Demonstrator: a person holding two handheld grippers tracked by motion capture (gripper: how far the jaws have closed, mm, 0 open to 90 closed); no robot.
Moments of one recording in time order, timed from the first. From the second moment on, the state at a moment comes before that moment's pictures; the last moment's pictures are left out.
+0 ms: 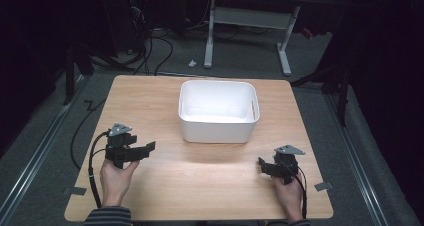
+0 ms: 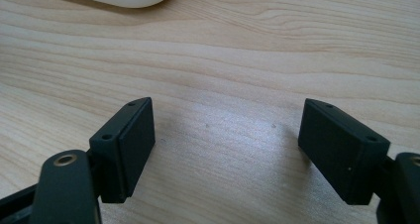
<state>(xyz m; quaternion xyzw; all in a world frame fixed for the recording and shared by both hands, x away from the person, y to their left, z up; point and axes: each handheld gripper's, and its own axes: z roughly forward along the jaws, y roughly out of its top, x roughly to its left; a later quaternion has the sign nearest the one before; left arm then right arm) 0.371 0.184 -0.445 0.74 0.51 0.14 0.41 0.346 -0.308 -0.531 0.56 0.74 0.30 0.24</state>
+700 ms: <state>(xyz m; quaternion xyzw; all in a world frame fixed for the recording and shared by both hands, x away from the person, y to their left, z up) 0.365 0.184 -0.474 0.74 0.52 0.11 0.41 0.346 -0.308 -0.531 0.56 0.74 0.30 0.24</state>
